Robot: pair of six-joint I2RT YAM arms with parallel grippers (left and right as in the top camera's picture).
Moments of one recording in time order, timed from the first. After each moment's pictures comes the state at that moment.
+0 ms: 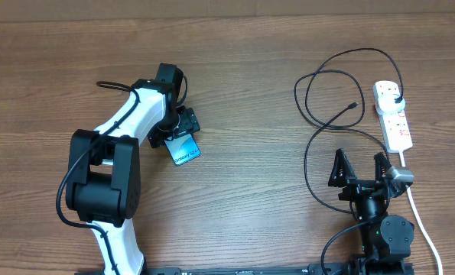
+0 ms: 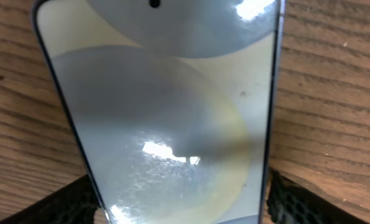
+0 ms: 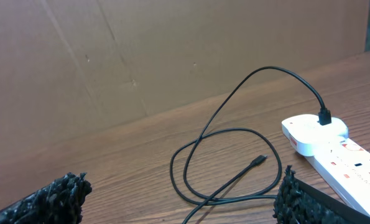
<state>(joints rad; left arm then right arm) -0.20 2.04 1.39 -0.86 0.03 -0.59 0.00 0.01 0.02 -0.03 -0.02 0.31</state>
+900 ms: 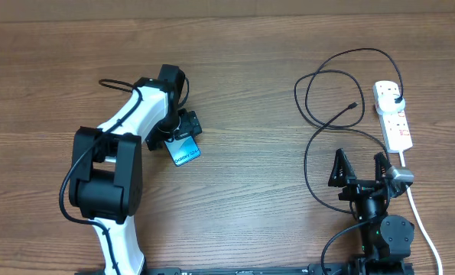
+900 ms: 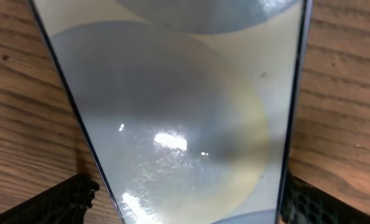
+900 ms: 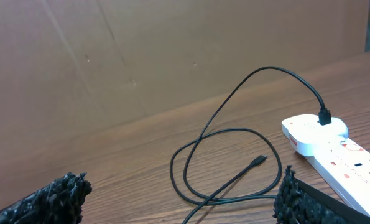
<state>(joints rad) -0.21 2.08 1.41 -0.92 0.01 -0.58 0.00 0.01 0.02 -0.04 -0.02 0.31</state>
